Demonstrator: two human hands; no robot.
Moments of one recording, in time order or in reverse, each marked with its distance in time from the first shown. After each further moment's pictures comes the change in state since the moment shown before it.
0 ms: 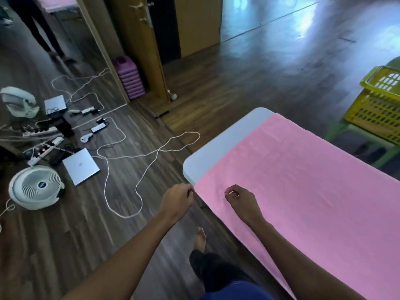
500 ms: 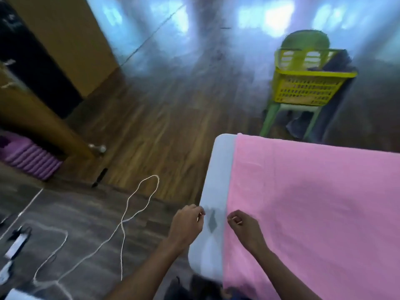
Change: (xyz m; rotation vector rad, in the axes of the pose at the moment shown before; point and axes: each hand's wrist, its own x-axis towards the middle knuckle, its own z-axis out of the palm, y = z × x) left_hand 0.306 -0.007 -0.009 0.057 -0.377 0.570; right_hand 0.178 -0.064 0.021 0.200 0.440 0.368
